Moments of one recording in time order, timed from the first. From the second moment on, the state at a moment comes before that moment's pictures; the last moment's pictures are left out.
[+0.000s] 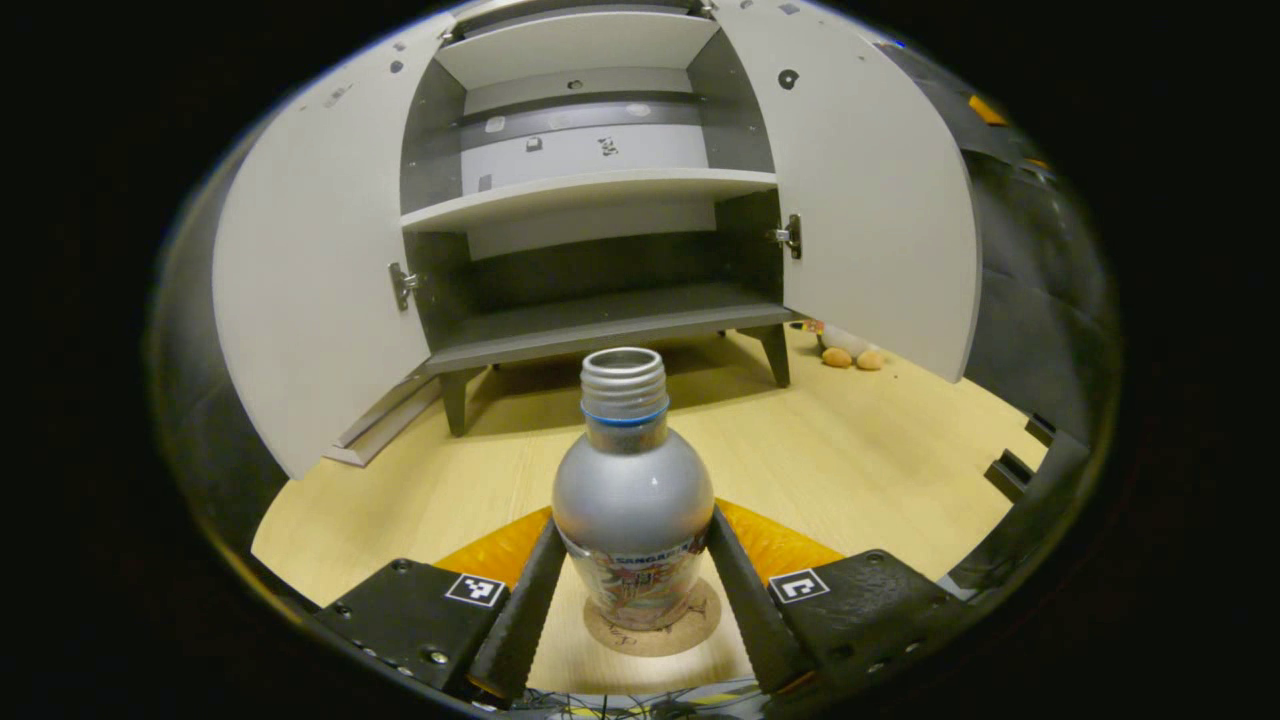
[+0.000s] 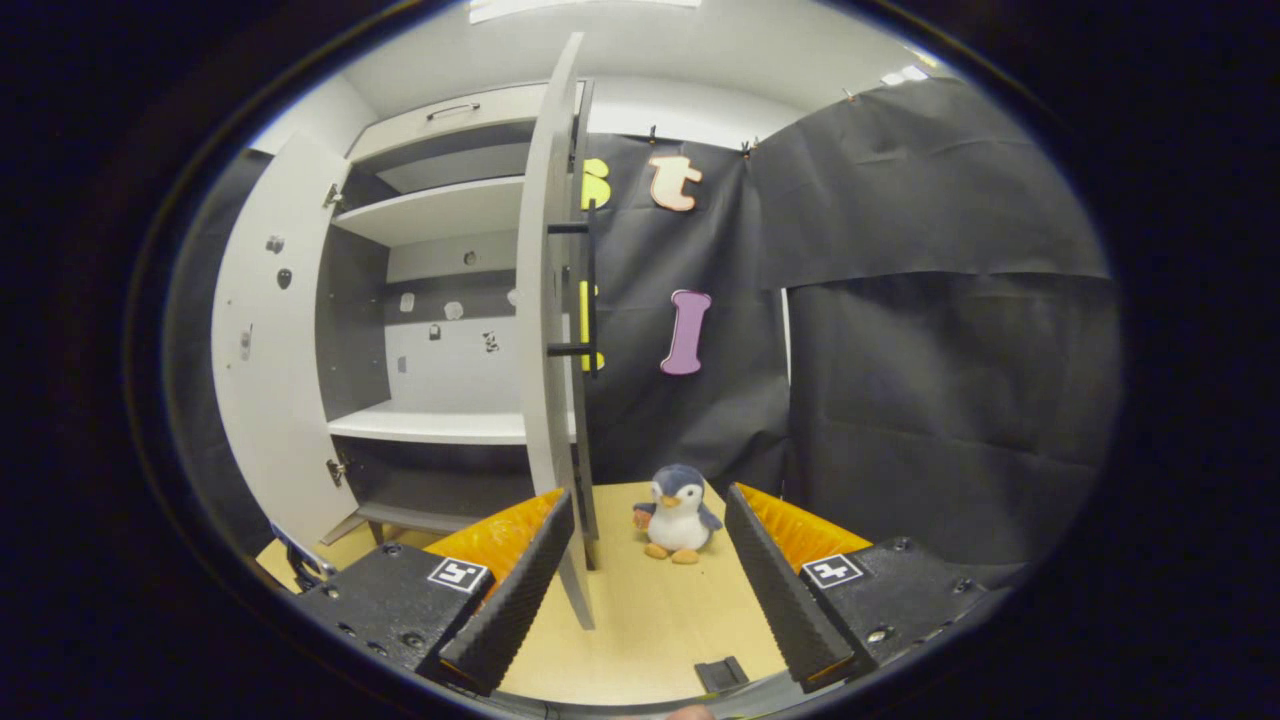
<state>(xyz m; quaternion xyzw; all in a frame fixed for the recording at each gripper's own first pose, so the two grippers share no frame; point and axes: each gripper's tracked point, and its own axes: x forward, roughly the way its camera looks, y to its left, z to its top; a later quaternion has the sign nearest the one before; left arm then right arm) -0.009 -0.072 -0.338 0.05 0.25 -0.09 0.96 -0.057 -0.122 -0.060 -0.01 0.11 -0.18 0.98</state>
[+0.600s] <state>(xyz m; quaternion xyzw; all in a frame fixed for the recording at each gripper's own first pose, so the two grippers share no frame) -0.024 -0.059 -0.321 0.05 0.29 -0.07 0.95 -0.041 -0.159 -0.022 -0.01 0.07 -0.19 0.98</state>
